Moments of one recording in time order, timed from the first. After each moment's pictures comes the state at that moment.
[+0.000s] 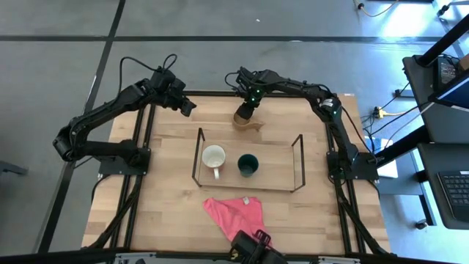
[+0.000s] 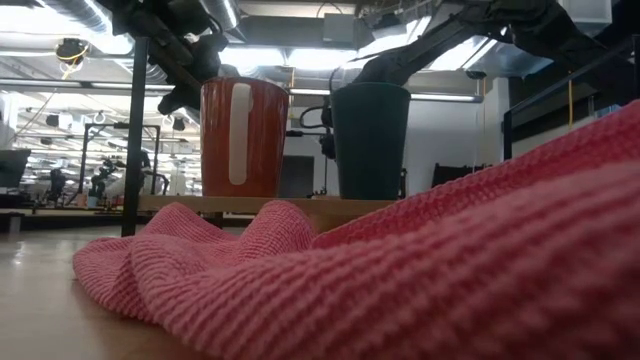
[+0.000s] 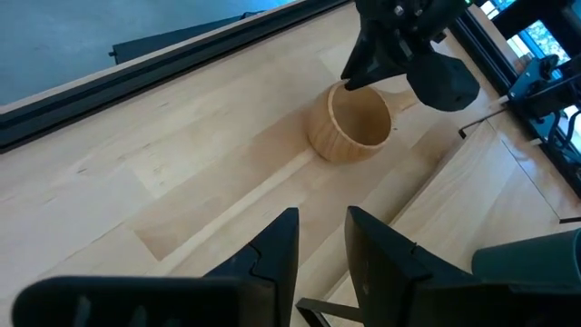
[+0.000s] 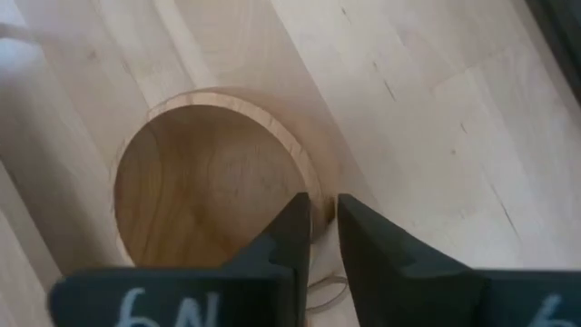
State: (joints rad) left arm 0.79 1.11 0.95 -0.62 0.30 -0.33; right arm -0.58 2.24 1.89 -0.96 -0.21 -0.03
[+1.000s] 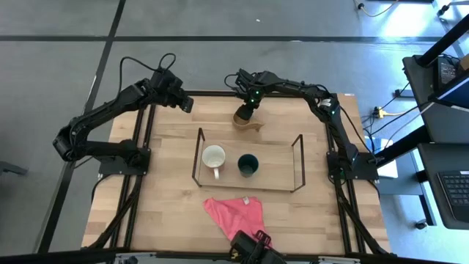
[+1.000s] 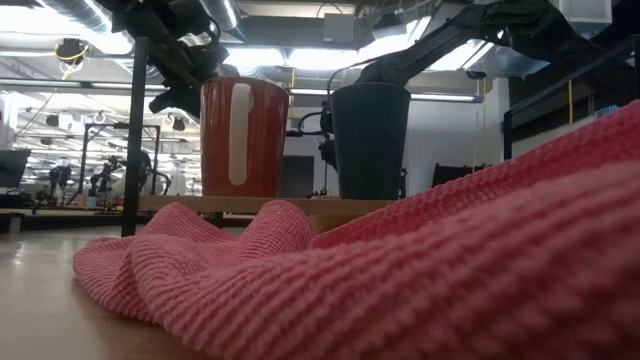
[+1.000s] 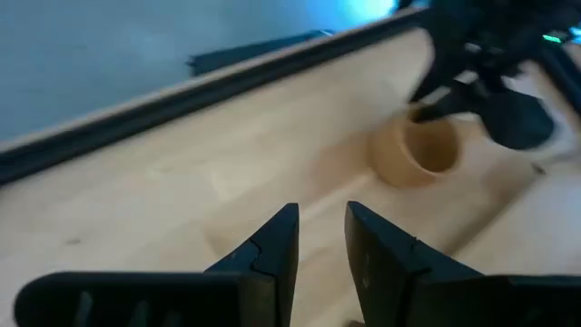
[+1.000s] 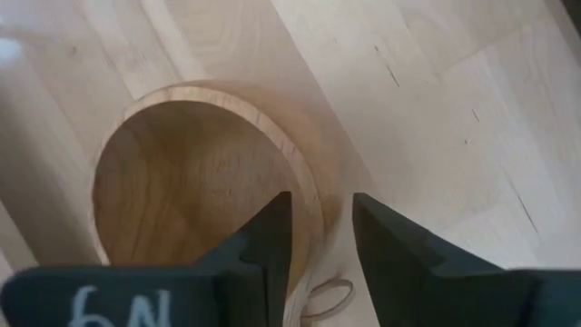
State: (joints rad) left arm 0.79 1.11 0.95 -0.63 0.11 -0.38; right arm -0.58 2.26 1.89 -0.96 -0.21 0.00
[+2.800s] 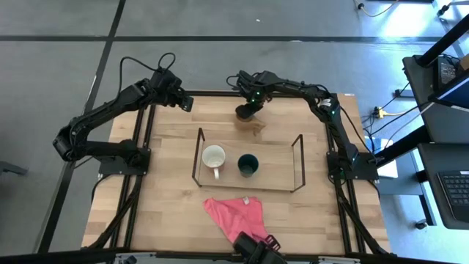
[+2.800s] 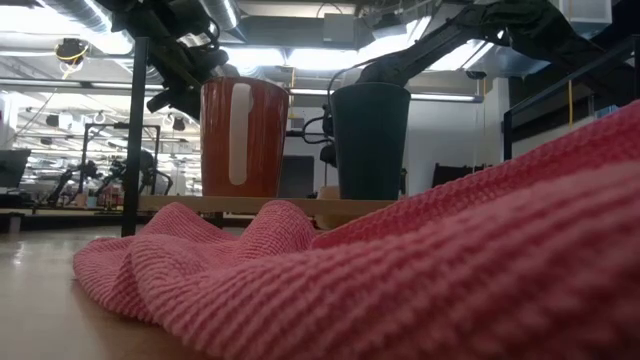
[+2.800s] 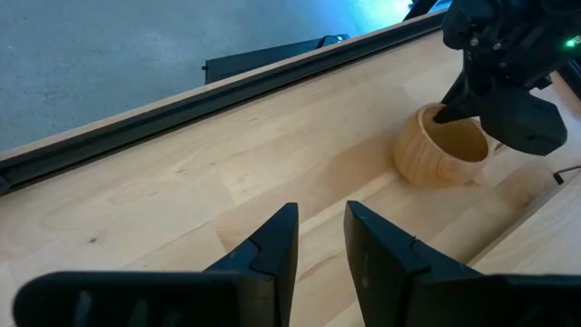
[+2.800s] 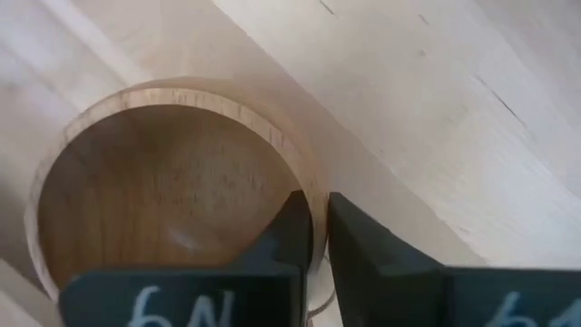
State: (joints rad) left arm 0.79 1.11 0.95 -0.63 0.06 -0.38; right arm -0.58 2.26 1.89 -1.05 -0.16 0.29
